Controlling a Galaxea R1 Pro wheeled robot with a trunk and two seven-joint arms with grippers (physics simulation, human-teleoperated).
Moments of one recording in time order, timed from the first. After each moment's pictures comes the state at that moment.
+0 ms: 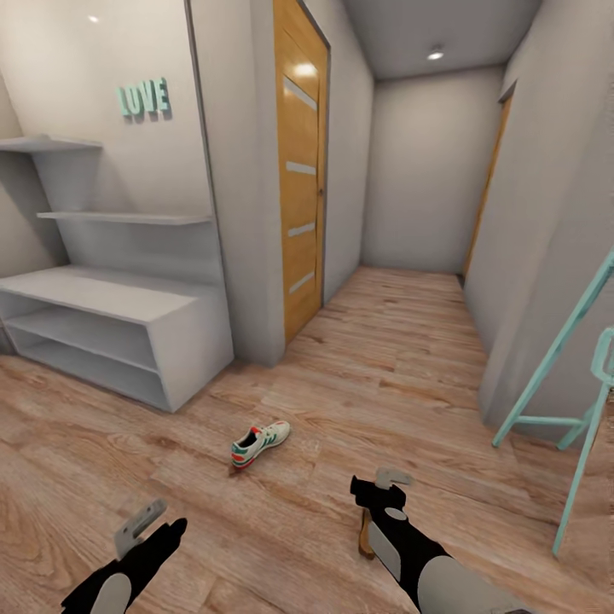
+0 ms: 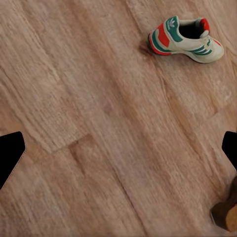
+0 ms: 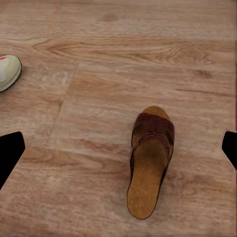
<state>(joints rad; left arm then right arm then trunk) -0.04 -0.03 0.17 -1.44 0.71 0.53 0.44 -0.65 0.15 0.15 -0.26 -0.26 -0.14 -0.25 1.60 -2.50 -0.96</state>
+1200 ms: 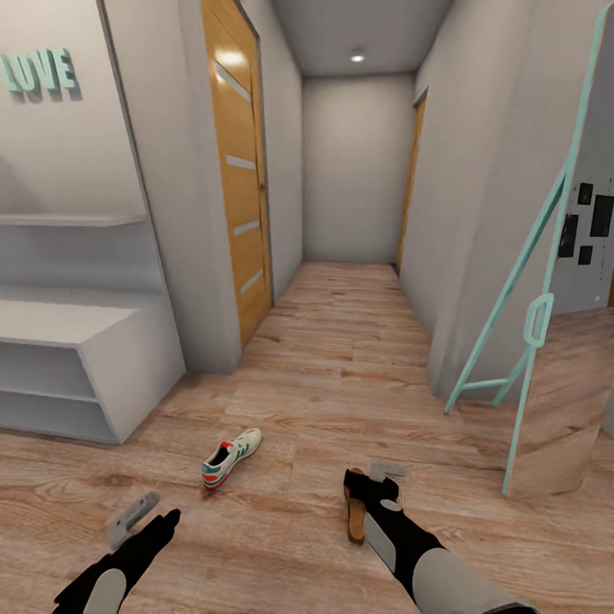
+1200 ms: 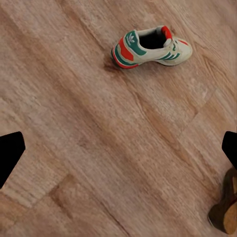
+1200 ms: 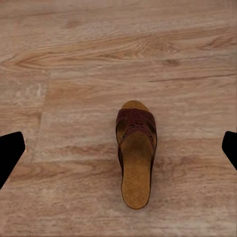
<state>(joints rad) -0.04 -0.02 0.17 -1.47 0.72 0.50 0.45 -0.67 0.16 0.15 -0.28 -0.26 -0.11 -0.24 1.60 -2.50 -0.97</state>
